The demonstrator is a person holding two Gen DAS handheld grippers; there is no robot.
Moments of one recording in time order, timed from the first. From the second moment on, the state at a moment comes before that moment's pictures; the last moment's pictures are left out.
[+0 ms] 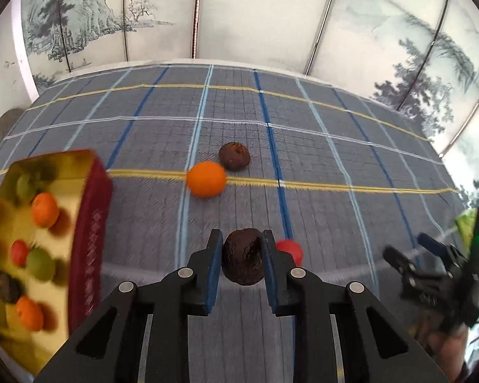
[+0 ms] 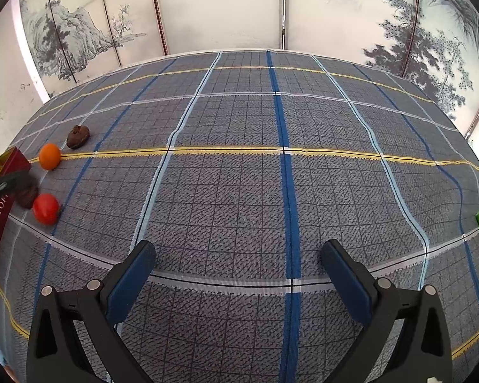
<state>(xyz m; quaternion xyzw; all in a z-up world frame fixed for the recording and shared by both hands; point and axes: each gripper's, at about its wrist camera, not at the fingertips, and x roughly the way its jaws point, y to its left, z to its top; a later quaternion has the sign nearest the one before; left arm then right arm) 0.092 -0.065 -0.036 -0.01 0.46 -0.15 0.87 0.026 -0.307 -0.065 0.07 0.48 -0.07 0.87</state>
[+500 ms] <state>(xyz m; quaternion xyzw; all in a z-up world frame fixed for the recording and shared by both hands) 0.031 -0.011 0.006 -0.03 0.45 -0.15 0.88 0.039 -0.171 -0.041 0.01 0.42 0.22 0.88</state>
